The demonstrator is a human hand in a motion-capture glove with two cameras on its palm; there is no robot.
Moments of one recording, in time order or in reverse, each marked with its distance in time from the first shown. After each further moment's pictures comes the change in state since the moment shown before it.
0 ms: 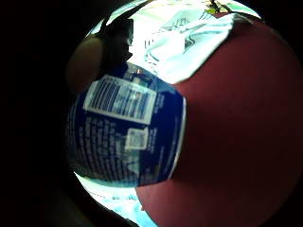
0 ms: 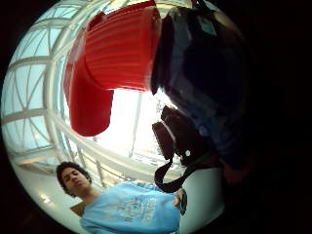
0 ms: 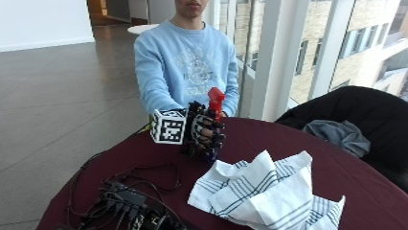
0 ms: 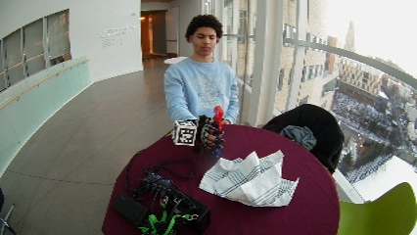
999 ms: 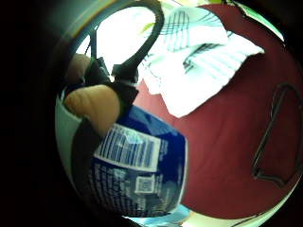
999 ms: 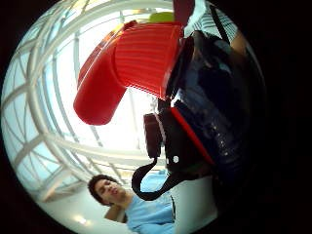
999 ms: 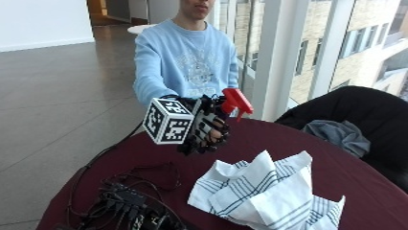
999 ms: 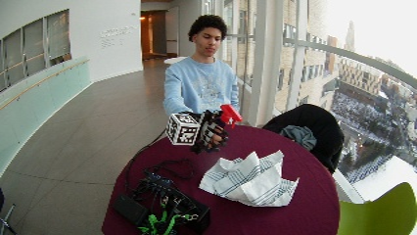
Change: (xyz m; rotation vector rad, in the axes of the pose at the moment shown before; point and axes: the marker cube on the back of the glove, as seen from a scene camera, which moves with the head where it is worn) arm -0.042 -0.089 -0.043 -0.329 0.064 0.262
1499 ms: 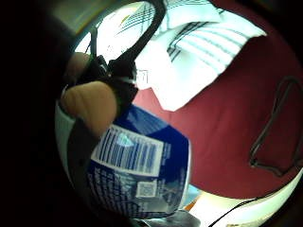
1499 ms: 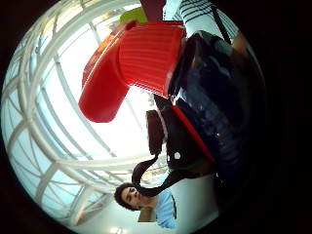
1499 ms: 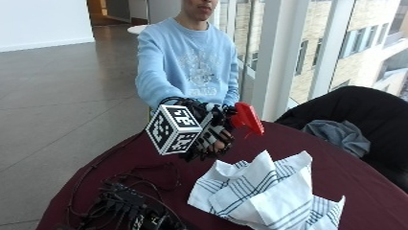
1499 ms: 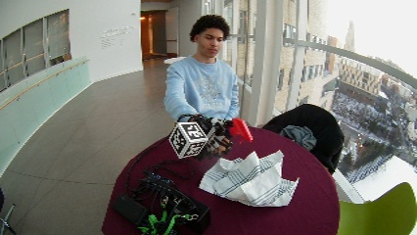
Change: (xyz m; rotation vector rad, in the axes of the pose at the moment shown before) arm 0.000 -0.029 -0.007 -0.095 0.037 0.215
